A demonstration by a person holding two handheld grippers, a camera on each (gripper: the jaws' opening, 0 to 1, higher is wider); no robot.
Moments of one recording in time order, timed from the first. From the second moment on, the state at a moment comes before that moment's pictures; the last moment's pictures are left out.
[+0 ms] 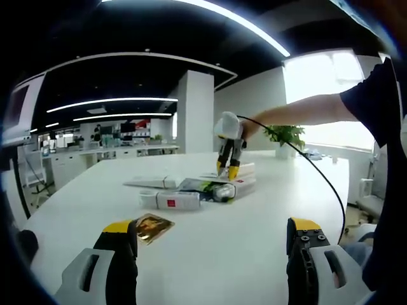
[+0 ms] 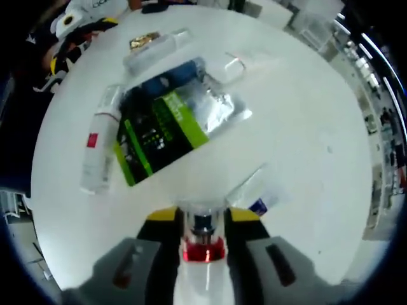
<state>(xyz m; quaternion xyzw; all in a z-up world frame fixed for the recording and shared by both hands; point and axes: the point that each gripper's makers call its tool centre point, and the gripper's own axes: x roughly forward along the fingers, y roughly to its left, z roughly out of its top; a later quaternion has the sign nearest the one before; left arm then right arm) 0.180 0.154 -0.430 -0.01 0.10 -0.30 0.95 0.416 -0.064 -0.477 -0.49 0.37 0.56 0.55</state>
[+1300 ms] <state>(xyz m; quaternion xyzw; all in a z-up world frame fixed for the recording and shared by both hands) 0.173 0.153 -0.417 0.00 0.10 -0.30 0.95 0.403 -0.077 -0.424 -0.43 0.26 0.56 0.66</state>
